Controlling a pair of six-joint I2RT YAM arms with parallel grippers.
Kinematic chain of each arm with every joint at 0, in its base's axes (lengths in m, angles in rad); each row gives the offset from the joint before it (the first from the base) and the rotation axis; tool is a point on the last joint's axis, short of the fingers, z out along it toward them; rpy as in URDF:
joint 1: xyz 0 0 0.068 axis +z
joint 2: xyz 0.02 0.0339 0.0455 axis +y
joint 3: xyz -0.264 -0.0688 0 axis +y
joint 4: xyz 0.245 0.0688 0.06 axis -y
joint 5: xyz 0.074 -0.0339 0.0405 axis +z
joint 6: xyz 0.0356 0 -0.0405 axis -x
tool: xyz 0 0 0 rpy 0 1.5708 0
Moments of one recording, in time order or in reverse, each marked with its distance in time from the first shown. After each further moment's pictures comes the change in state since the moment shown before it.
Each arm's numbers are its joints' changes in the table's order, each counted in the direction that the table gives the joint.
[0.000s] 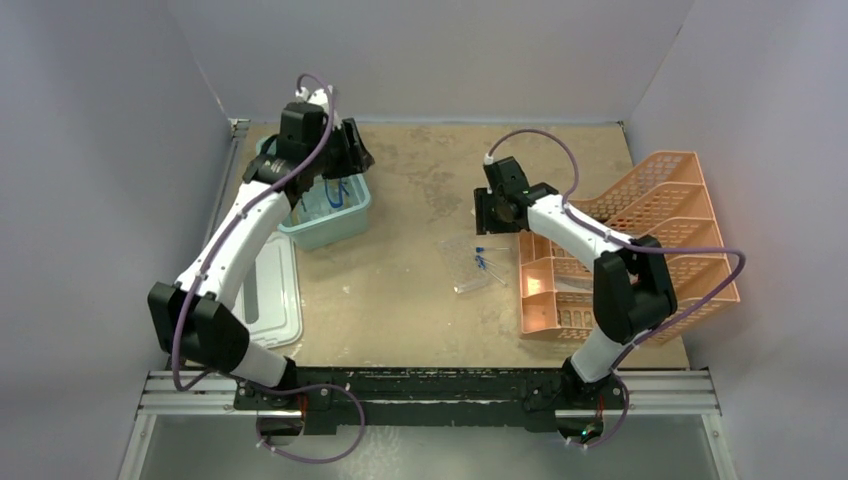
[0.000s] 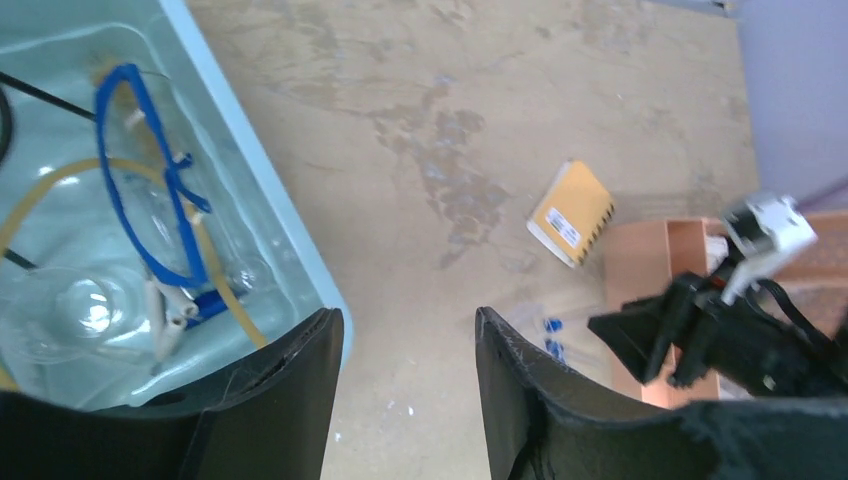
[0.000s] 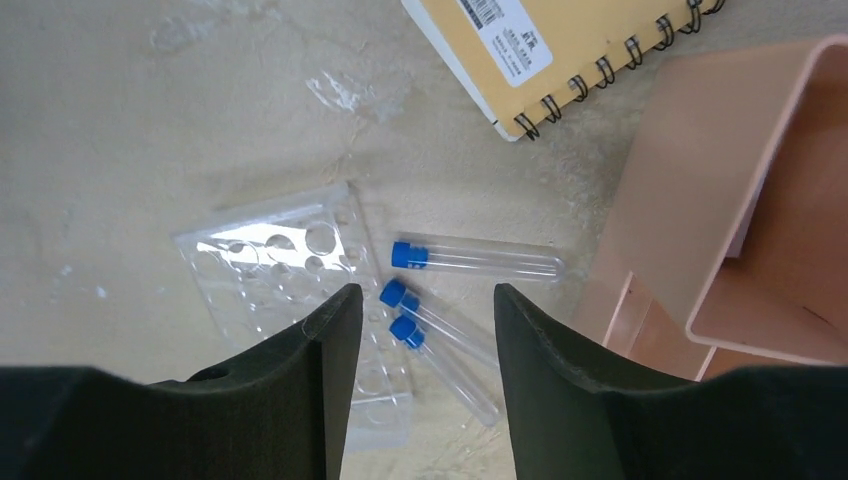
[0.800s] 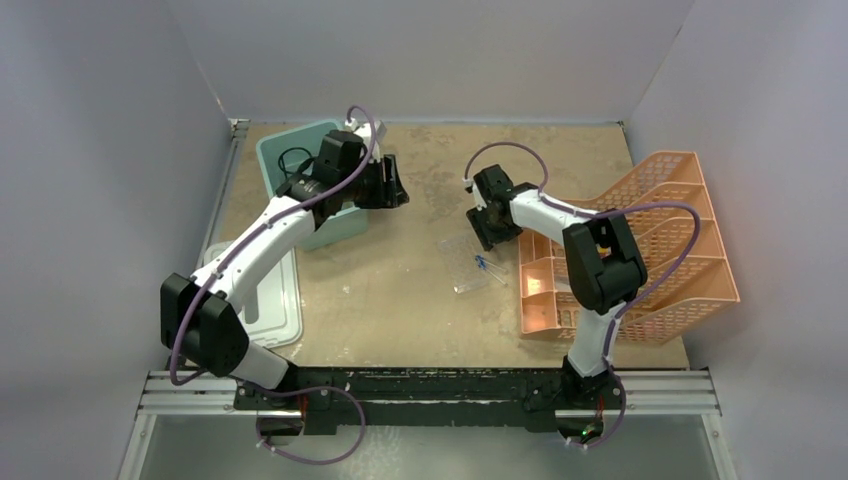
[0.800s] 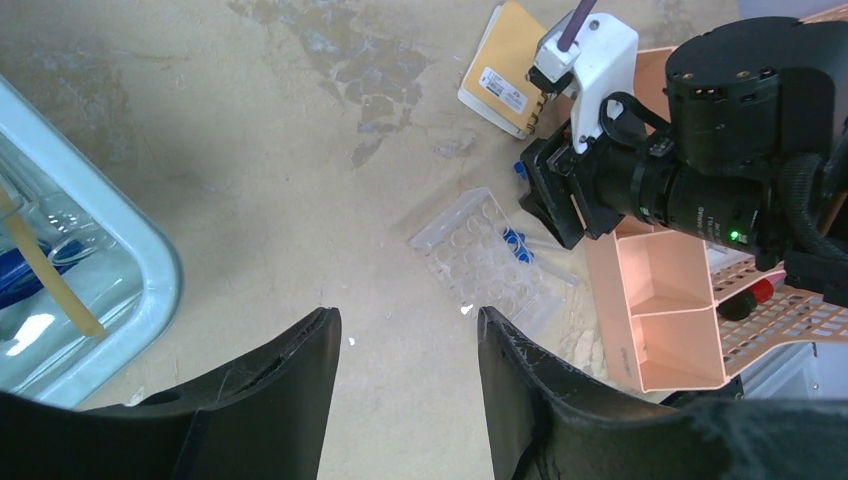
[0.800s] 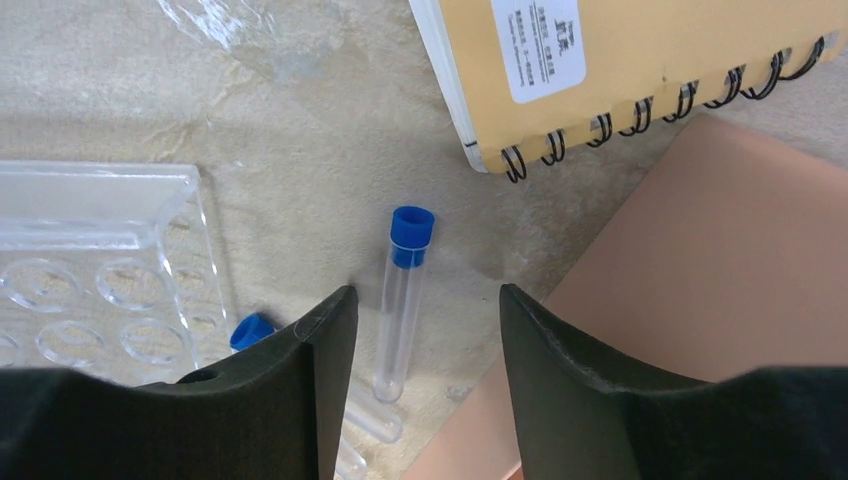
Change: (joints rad) left arm -0.187 -0.056 0.203 0.082 -0.101 -0.014; right arm -0.011 0.219 -0.035 -0.042 -0.035 0.404
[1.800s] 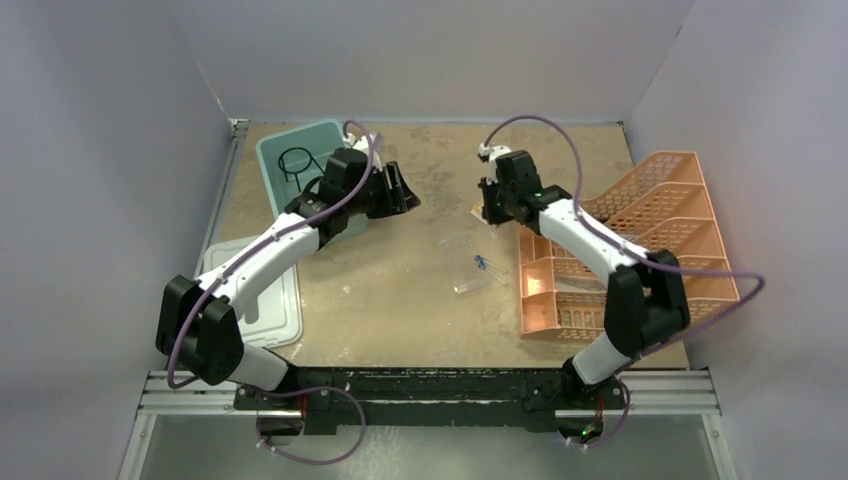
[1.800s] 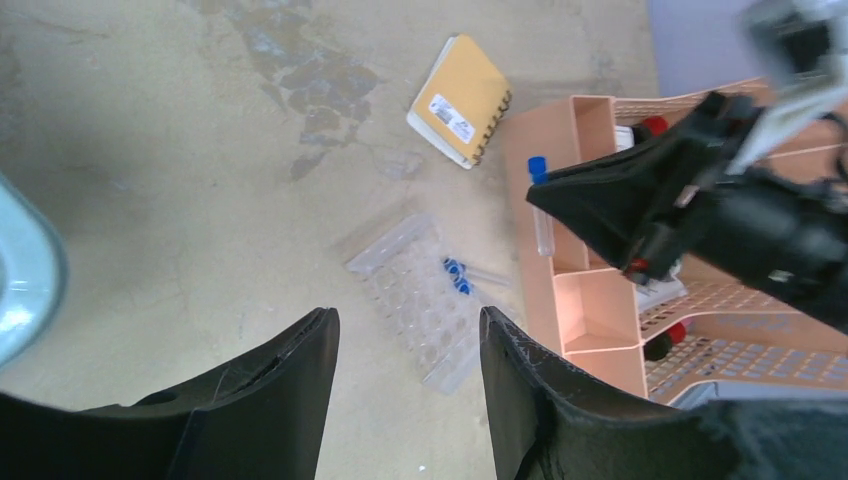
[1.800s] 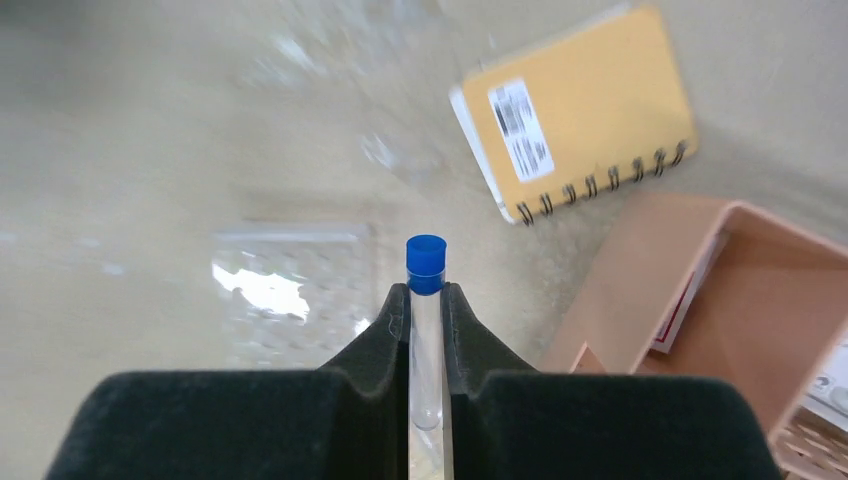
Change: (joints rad) left arm -0.037 -0.023 0.150 0.198 0.021 0.194; right arm -0.011 -0.246 0.086 0.168 0.124 -0.114
